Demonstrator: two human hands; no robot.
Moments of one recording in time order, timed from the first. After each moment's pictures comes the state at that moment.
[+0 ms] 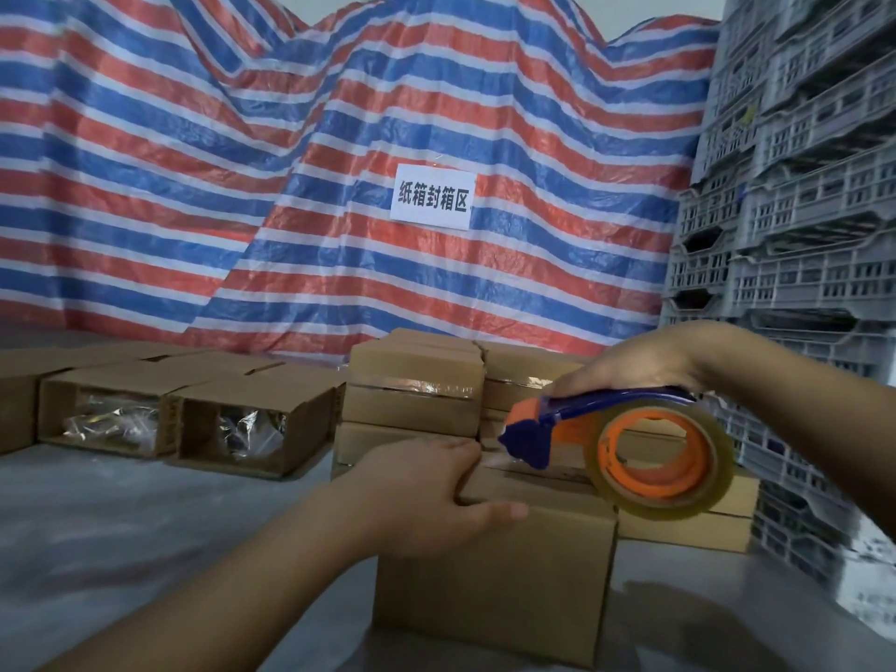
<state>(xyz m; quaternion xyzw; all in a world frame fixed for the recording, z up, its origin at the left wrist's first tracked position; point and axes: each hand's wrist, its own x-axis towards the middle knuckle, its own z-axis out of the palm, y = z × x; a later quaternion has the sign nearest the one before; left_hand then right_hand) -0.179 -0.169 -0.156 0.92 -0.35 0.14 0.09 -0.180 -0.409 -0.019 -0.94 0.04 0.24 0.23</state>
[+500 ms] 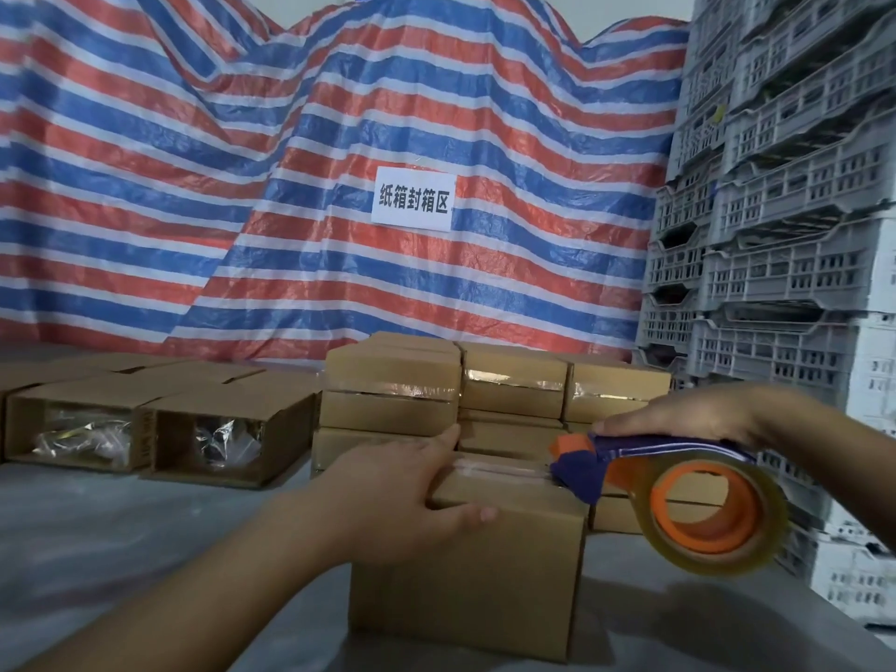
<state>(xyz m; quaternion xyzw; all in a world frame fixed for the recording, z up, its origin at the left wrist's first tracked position) -0.183 -0.167 -0.151 0.93 -0.34 0.11 0.08 -0.210 -0.483 -0.058 -0.93 0.09 0.17 0.31</state>
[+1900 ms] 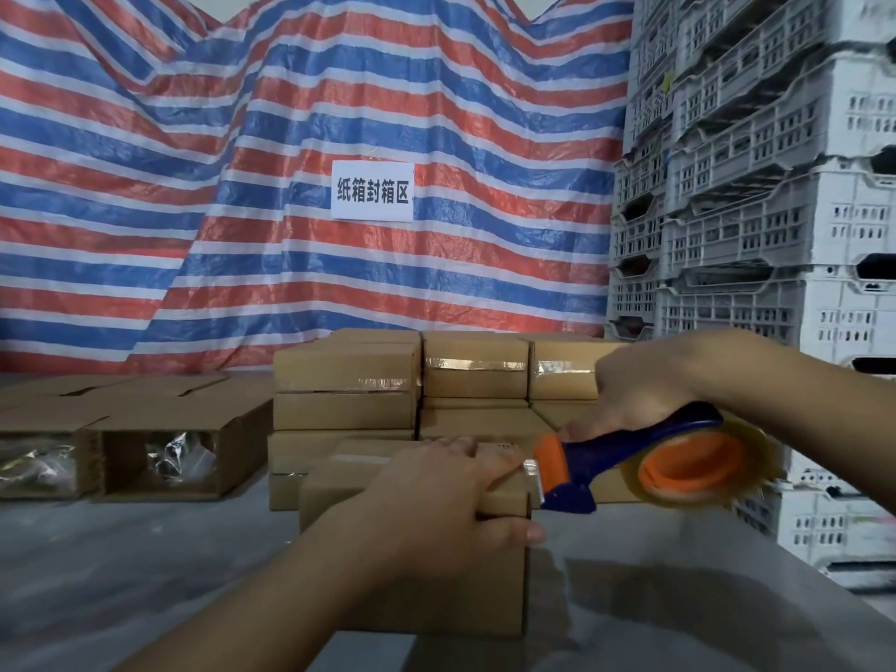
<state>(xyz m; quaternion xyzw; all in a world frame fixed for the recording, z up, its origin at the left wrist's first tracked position) -0.199 -0.245 -0.160 0.90 -0.42 0.14 0.05 -0.238 -0.457 -0.049 -0.99 0.07 0.04 -0.08</state>
